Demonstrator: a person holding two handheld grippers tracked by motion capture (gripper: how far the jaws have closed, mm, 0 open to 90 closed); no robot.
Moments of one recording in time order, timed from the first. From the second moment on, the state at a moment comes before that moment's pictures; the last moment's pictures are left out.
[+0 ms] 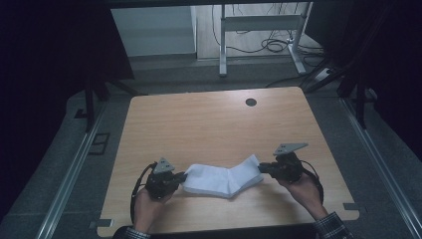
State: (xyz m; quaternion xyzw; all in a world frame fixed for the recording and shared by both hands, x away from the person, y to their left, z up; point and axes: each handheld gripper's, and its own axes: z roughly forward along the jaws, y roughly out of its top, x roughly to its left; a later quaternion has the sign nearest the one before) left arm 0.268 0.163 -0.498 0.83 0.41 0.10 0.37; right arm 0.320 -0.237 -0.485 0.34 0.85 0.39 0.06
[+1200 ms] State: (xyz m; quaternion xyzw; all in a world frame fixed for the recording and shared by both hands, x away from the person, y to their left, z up) left arm 0.285 0.153 -0.533 0.83 0.43 0.11 0.34; right arm 0.333 -0.215 -0.525 0.35 0.87 0.33 0.08
